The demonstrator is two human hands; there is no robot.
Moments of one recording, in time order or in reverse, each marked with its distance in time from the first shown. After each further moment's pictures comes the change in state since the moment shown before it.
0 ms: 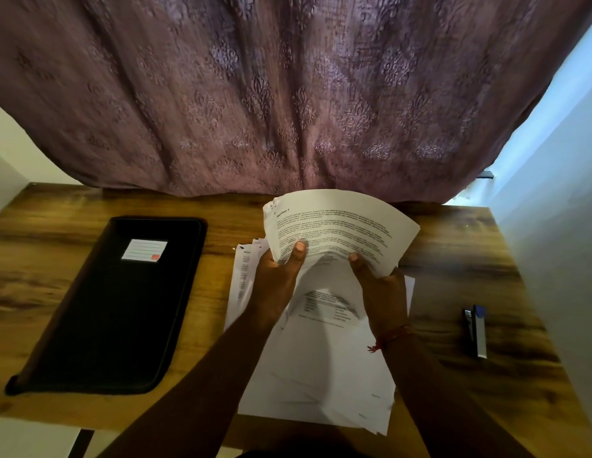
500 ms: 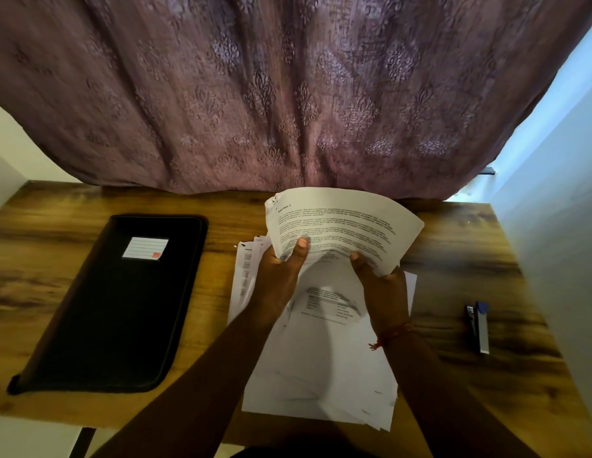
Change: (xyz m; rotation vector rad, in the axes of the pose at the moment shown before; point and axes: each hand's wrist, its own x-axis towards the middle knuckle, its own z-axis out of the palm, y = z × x) left_hand 0.005 -0.001 -0.003 0.031 0.003 -0.030; right_hand -0.002 0.005 0.003 -0.016 0.005 0.003
